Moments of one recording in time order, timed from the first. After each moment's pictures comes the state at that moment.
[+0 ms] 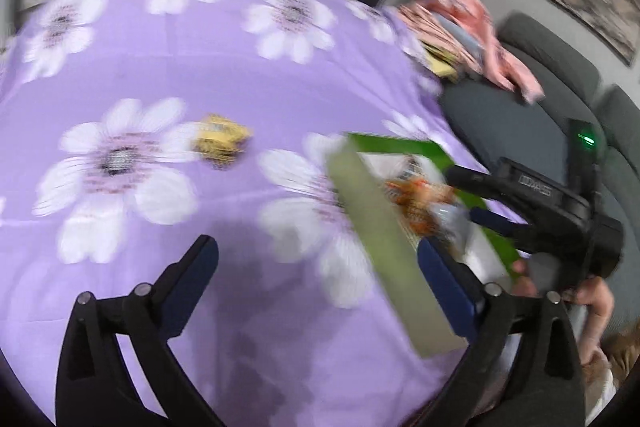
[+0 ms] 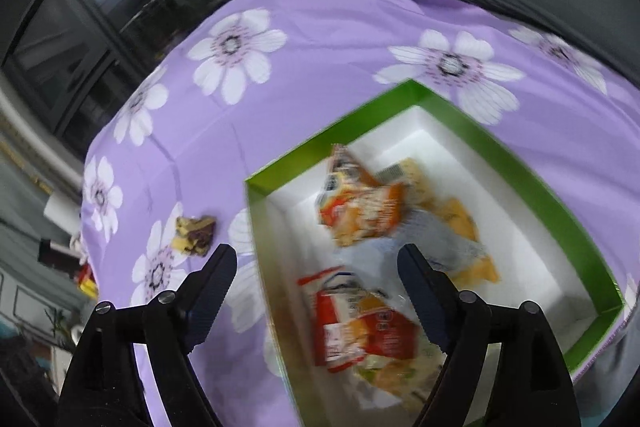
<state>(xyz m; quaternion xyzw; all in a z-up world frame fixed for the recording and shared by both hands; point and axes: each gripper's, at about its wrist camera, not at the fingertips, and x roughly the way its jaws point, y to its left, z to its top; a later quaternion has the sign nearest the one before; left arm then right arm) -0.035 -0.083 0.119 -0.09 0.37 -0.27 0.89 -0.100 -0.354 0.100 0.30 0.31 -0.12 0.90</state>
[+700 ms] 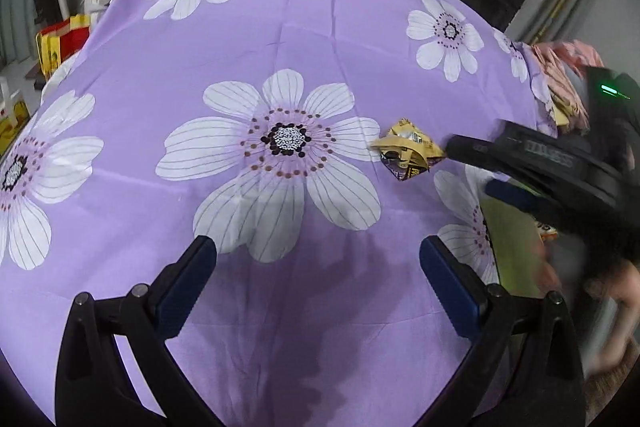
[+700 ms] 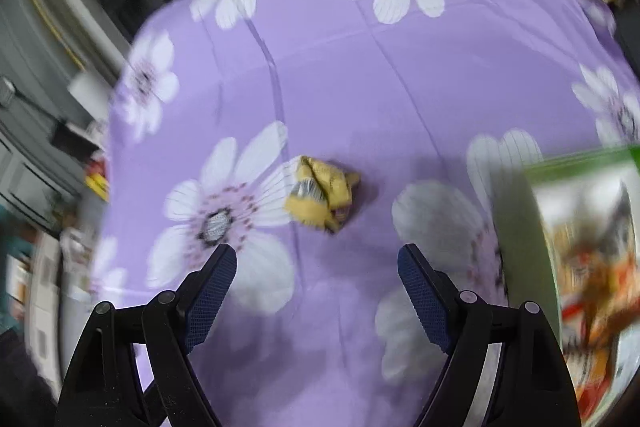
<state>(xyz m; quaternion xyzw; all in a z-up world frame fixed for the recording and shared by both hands) 0.012 0.012 0.088 -0.13 0.42 -0.10 0.89 0.070 -0.216 0.090 0.16 0.41 0.00 0.90</state>
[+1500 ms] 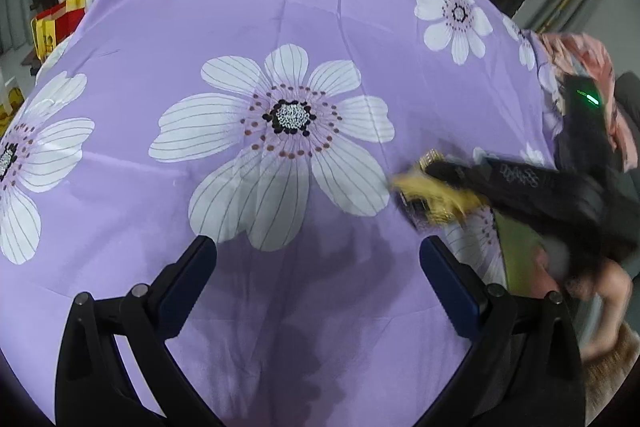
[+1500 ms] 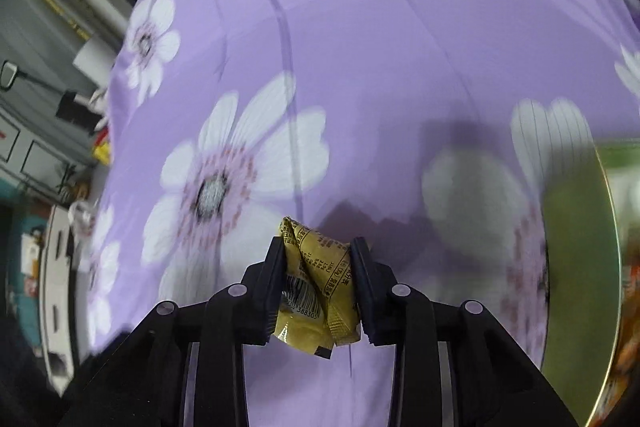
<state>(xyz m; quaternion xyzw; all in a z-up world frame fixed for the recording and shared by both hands) 0.023 0.008 0.073 -0.12 0.46 -0.10 0.87 0.058 -0.221 0.056 0.18 0.47 0.07 0.86</state>
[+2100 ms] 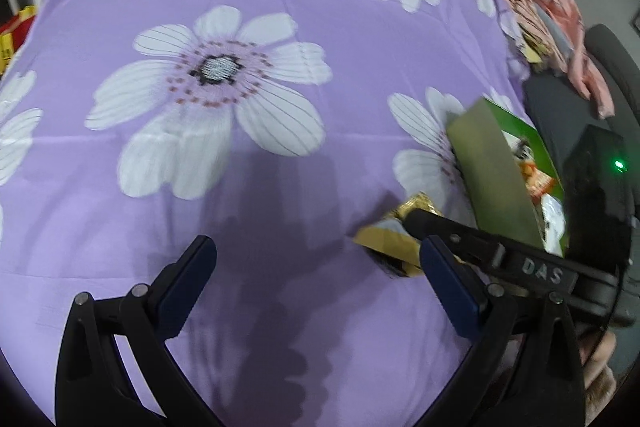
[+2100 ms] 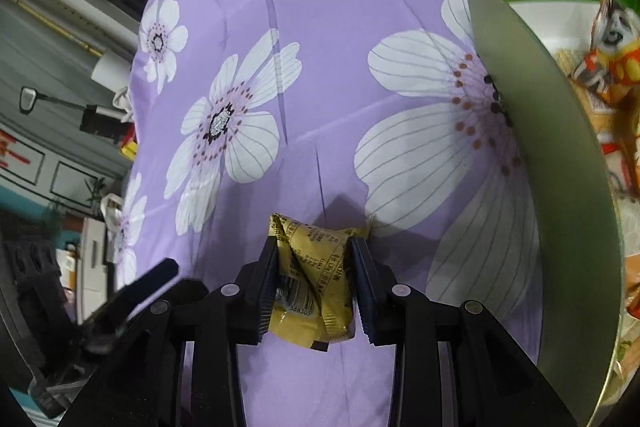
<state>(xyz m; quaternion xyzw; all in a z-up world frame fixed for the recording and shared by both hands) 0.002 -0.036 0.061 -0.10 0.50 -0.18 0.84 -0.018 -0.241 0.025 0.26 0.47 0.09 0.84</state>
